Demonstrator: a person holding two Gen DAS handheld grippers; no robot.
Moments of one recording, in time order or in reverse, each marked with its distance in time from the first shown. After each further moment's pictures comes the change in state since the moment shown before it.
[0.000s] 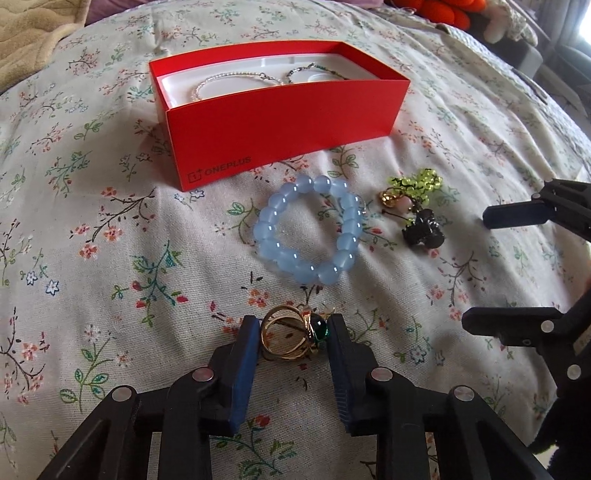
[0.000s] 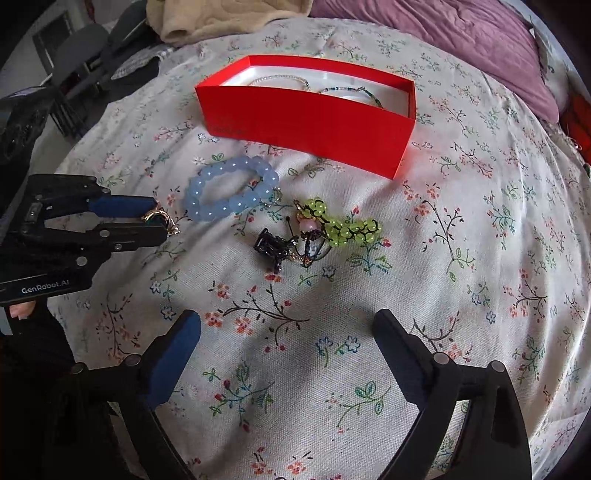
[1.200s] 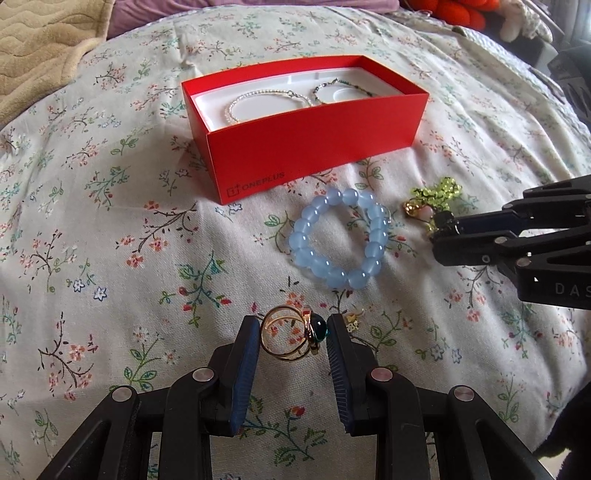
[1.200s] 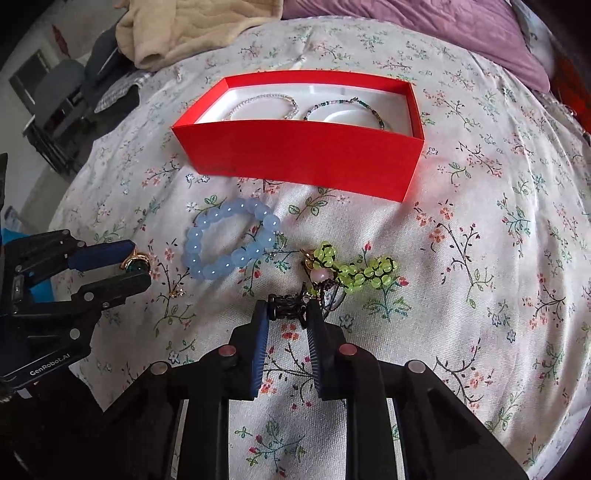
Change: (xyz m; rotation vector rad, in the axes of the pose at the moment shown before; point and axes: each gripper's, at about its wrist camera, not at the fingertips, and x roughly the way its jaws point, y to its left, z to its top) left arm -0.016 0.003 0.003 0.014 -0.019 0.099; right arm 0.010 -0.005 0.029 0.141 -0.013 0.041
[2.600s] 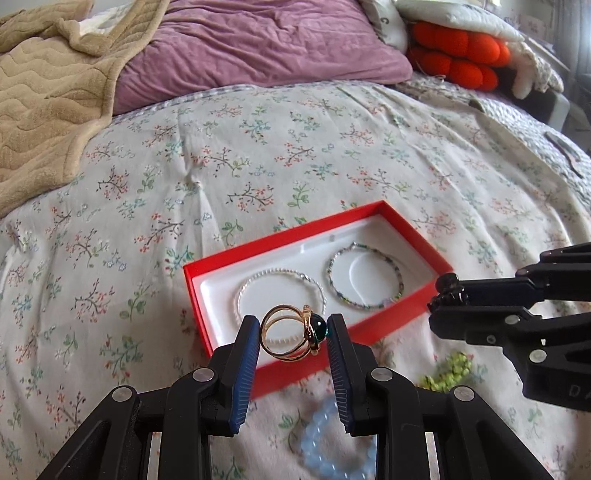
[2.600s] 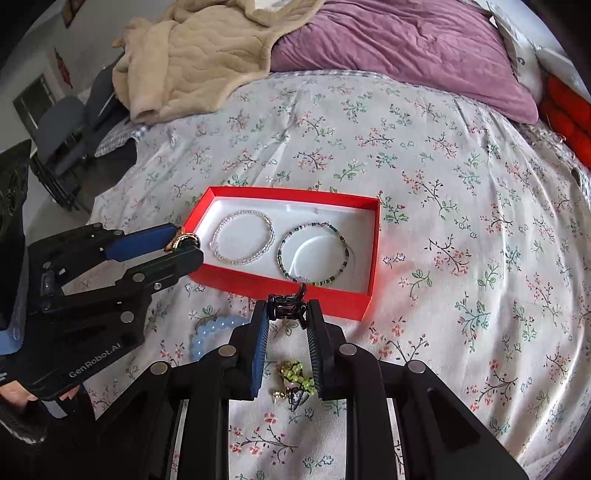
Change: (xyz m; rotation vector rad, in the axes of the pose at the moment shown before) left arm 0.002 -0.001 0.108 -0.004 -0.185 0.058; right arm -0.046 -0.023 0.071 0.034 -0.141 0.000
